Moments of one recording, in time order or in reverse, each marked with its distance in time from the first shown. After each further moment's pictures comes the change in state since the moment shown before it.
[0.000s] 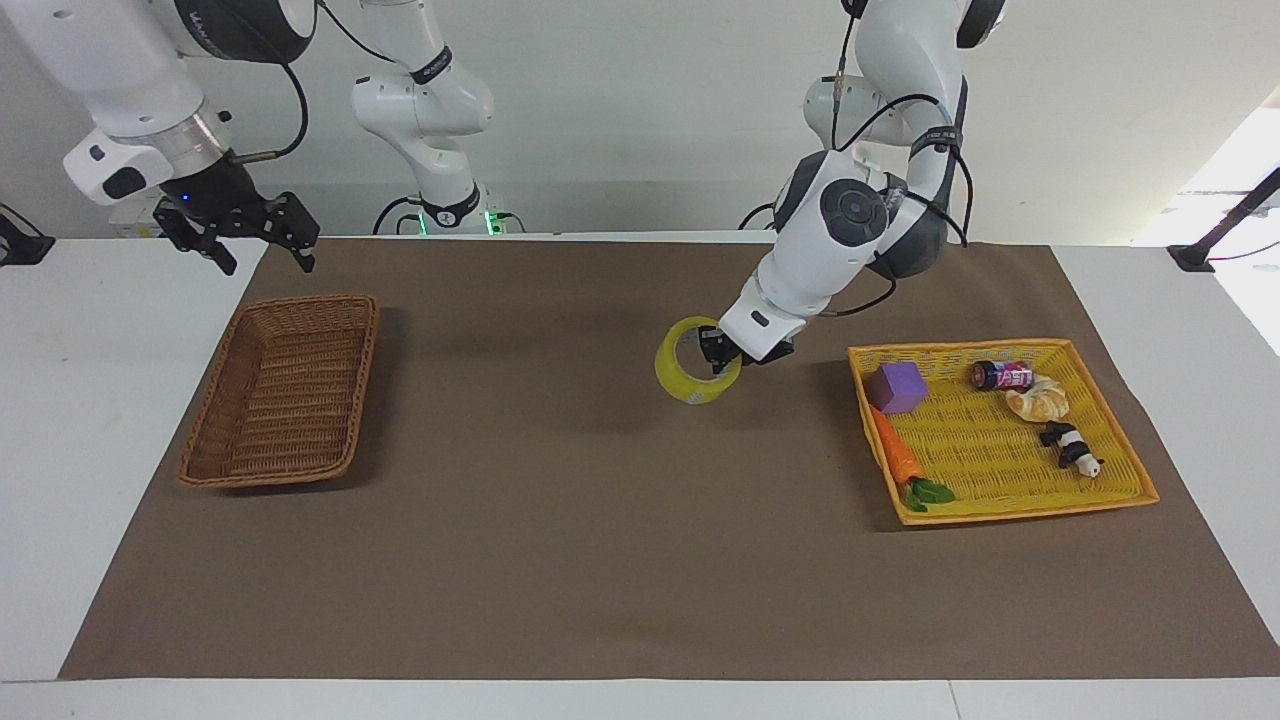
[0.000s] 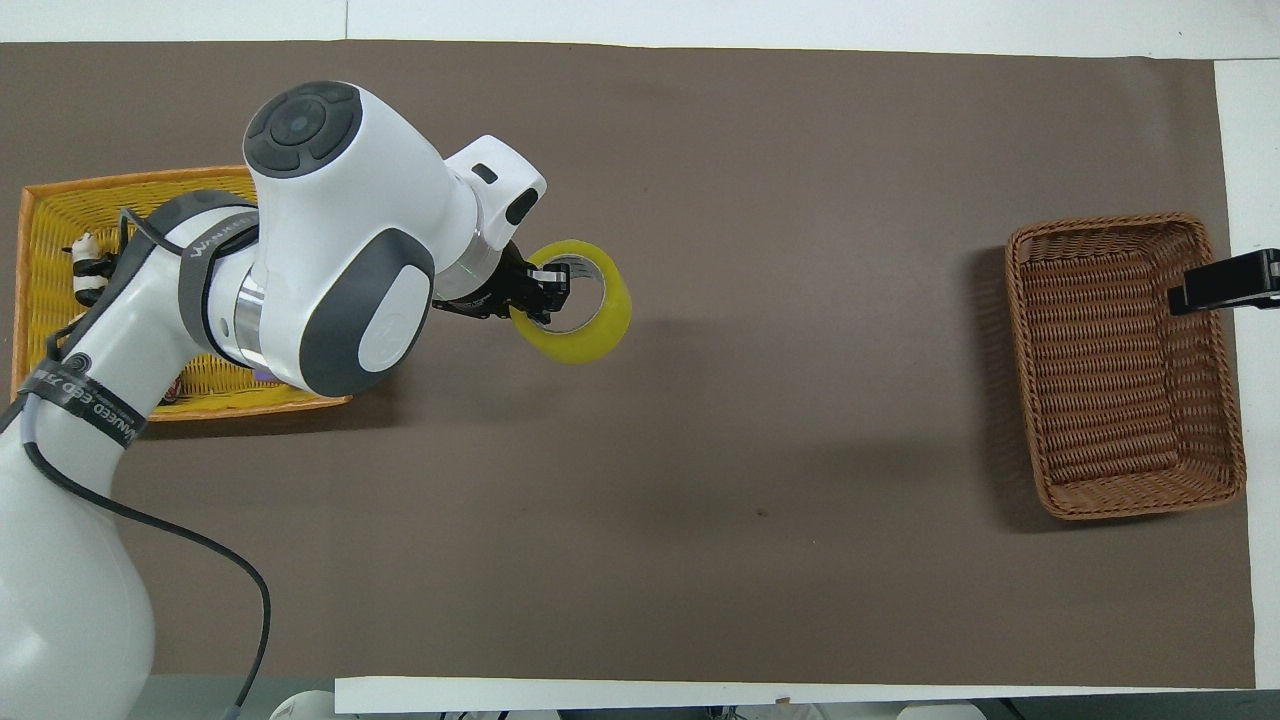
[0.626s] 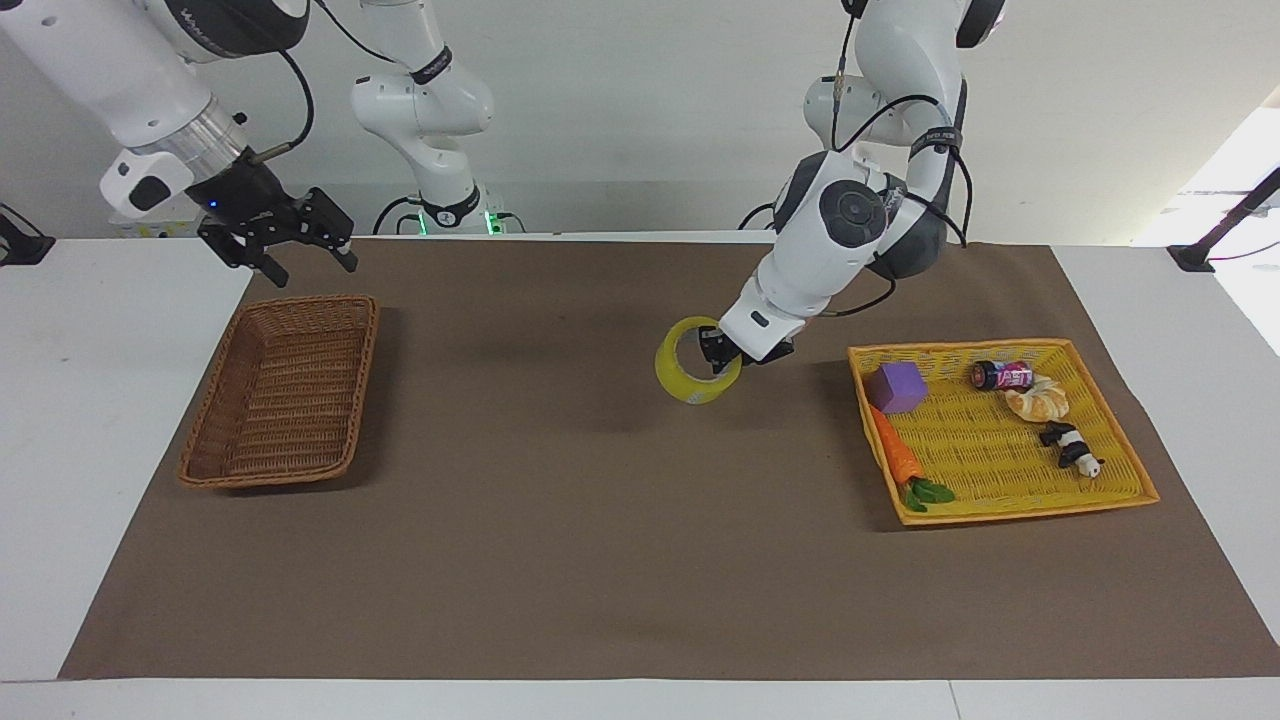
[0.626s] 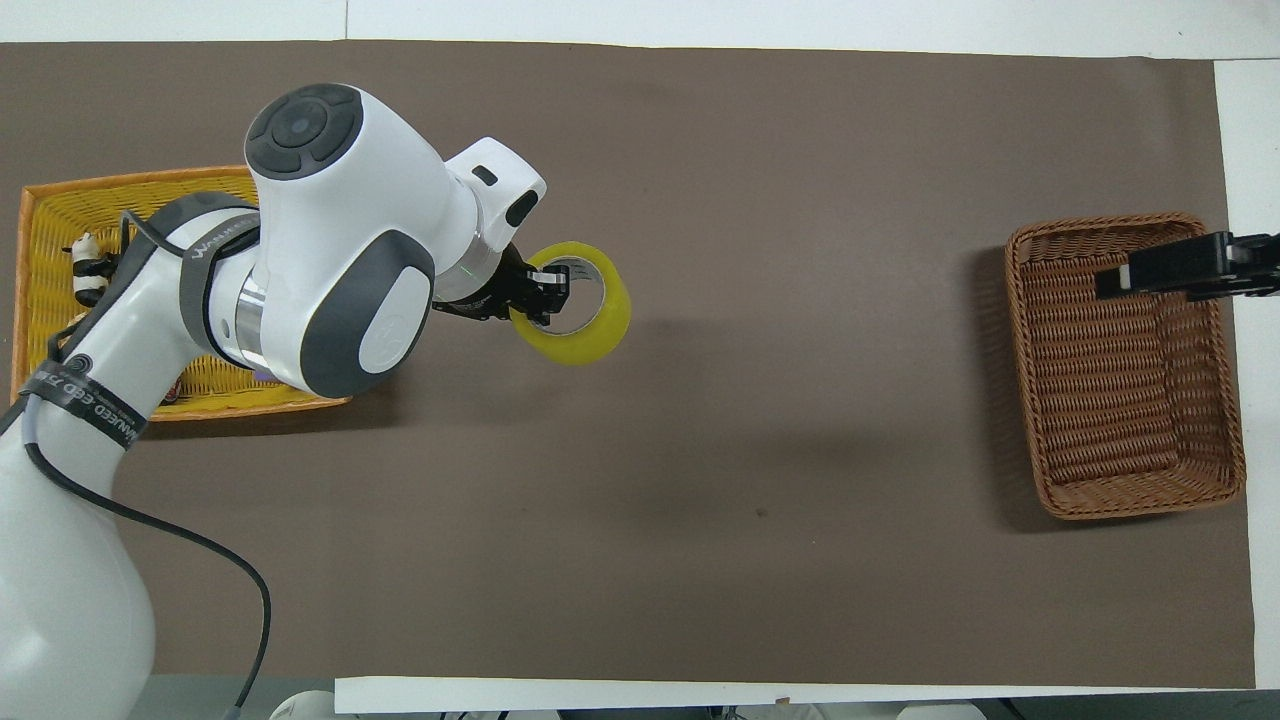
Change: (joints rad) left arm 0.000 -0.001 0.000 -0.004 0.000 0.002 0.000; right arm -0.005 0.015 0.000 -0.042 0.336 0.048 -0.020
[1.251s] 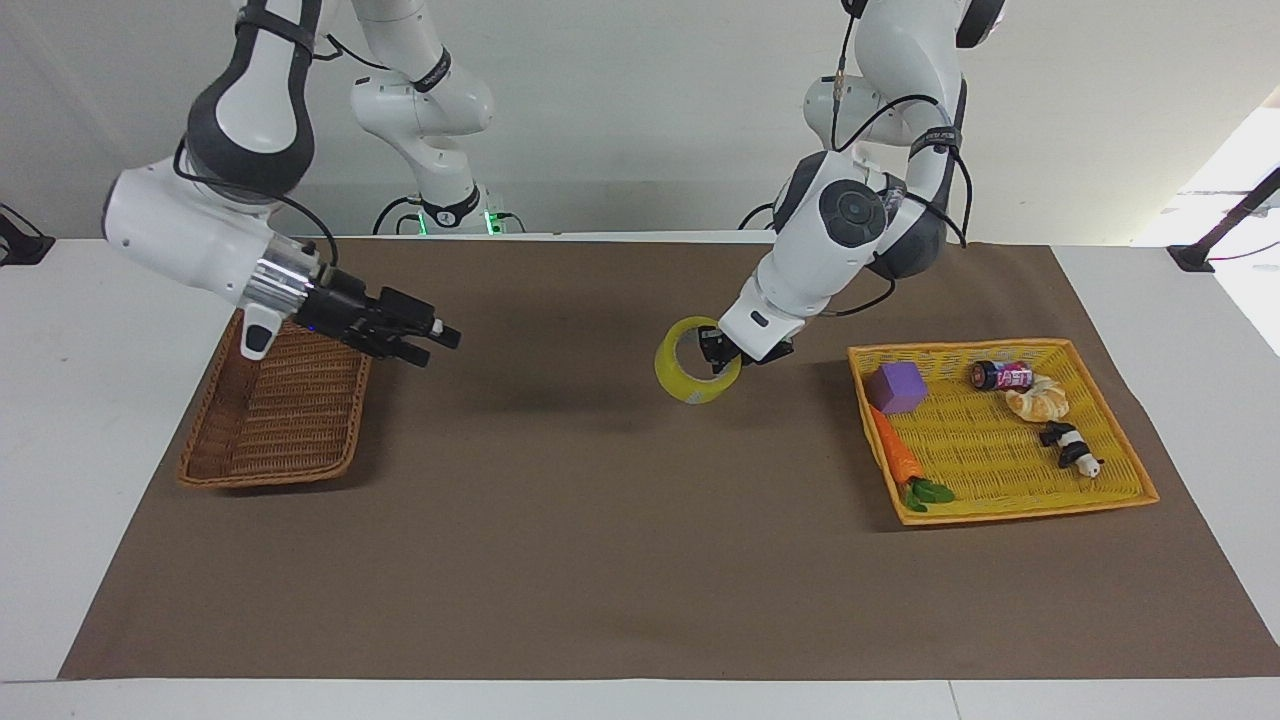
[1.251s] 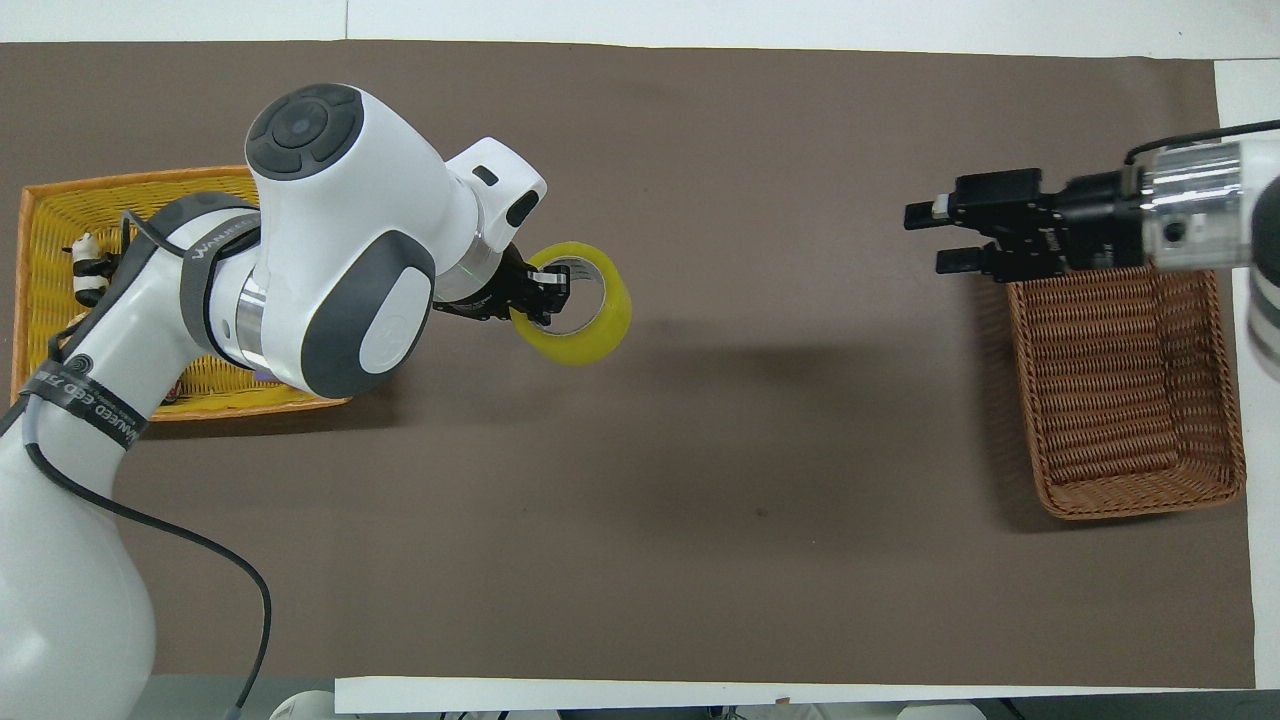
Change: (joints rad) left arm -0.001 0.000 -0.002 0.000 0.000 0.000 0.000; right arm 0.118 0.204 0.003 -0.195 0.705 0.293 0.018
